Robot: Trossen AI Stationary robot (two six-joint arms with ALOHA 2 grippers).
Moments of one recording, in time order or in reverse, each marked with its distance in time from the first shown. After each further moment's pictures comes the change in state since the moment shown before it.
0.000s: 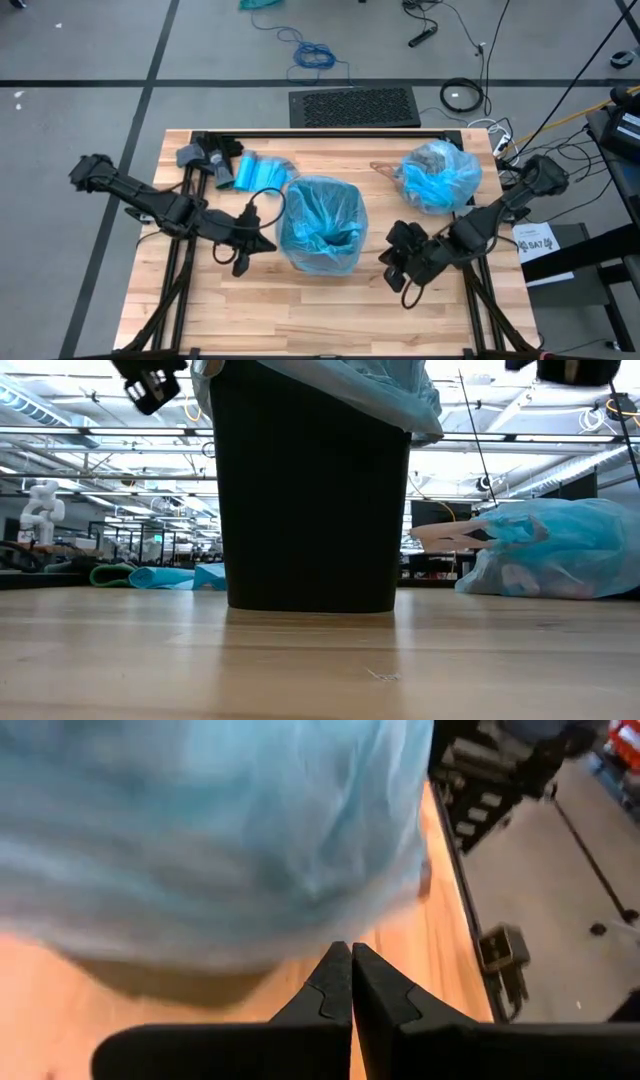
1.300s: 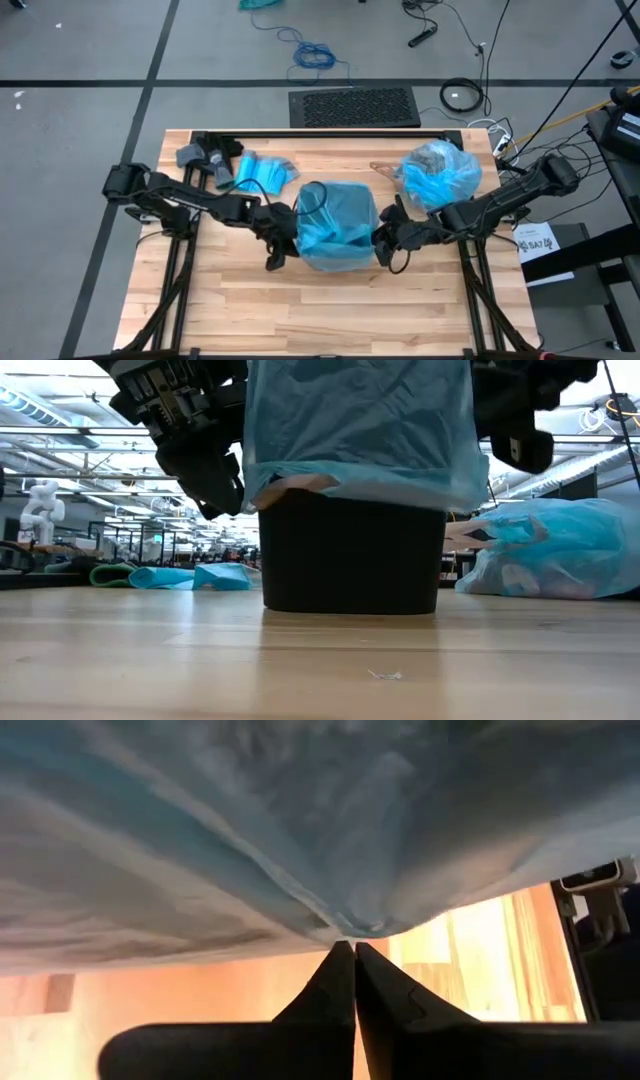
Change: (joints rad) left arm 0.300 0.480 0.000 0.211 0.480 0.191; right arm -0.230 -0.126 -0.393 0.543 -0.059 -0.171
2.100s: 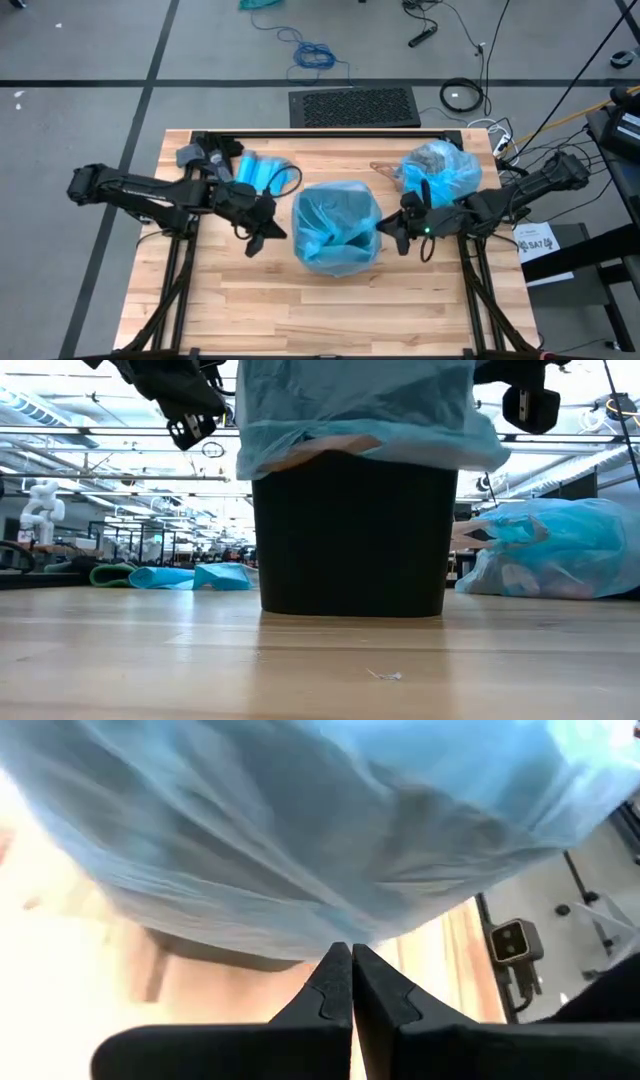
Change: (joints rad) left arm 0.016 -0.393 0.002 -0.184 -0.116 -0.076; right arm 0.029 -0.223 0.001 -0.020 0.076 -0.052
